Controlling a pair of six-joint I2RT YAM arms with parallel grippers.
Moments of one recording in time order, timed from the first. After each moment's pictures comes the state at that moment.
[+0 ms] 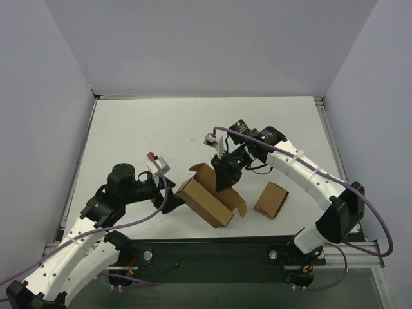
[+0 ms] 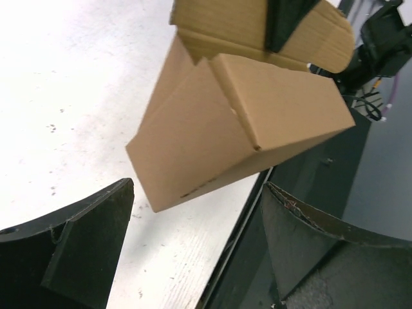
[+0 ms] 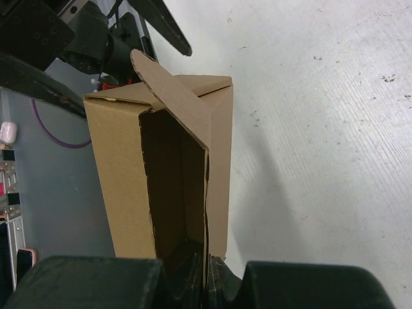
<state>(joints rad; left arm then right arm) -0.53 0.66 0.63 -0.39 0.59 -0.09 0.70 1.52 1.41 -1.04 -0.64 -0.21</state>
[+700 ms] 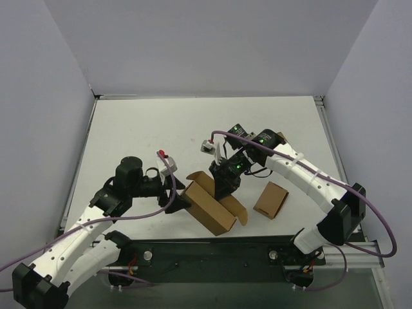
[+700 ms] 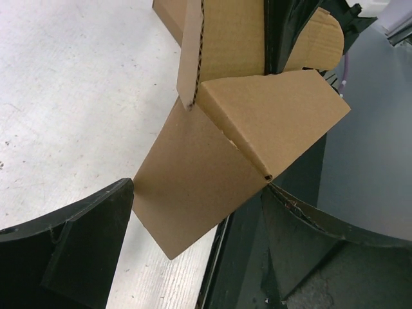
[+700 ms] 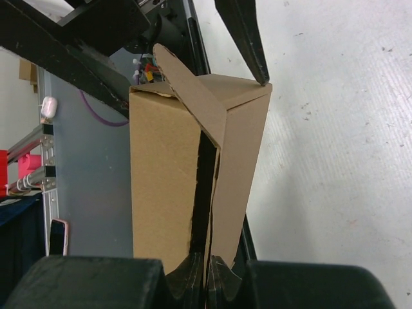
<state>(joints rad) -0.53 0.79 0.63 -0.29 0.77 -0.05 0.75 1.51 1.41 -1.09 -0.74 -0.24</state>
